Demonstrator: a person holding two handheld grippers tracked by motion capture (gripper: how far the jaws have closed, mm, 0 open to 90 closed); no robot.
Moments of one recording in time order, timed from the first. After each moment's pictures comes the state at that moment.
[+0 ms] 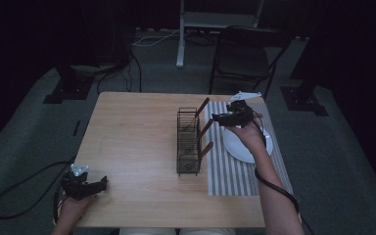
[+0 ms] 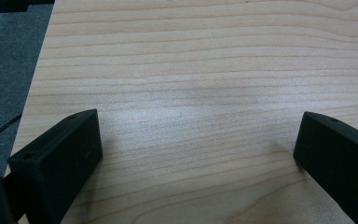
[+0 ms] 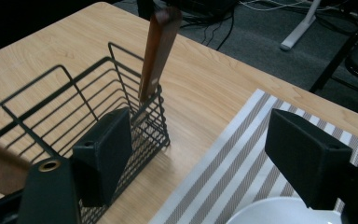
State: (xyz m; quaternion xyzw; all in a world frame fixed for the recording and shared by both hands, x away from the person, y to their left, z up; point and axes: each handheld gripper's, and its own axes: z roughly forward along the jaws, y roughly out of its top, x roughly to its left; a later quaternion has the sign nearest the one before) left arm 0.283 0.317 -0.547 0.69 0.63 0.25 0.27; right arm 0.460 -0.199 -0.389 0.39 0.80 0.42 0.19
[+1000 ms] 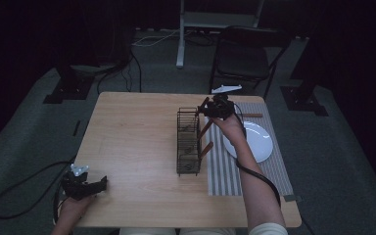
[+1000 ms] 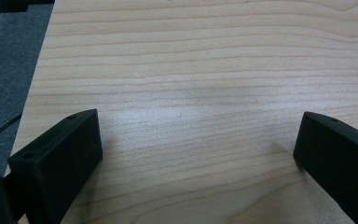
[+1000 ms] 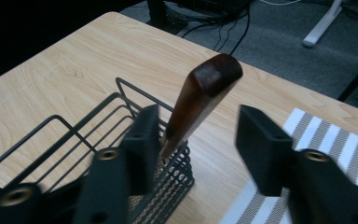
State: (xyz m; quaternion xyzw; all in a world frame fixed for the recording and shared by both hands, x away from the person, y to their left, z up) left arm 0.283 0.317 -0.547 0.69 0.63 0.25 0.27; right arm 0.500 -0.152 -0.403 0.40 0.79 0.44 0.15
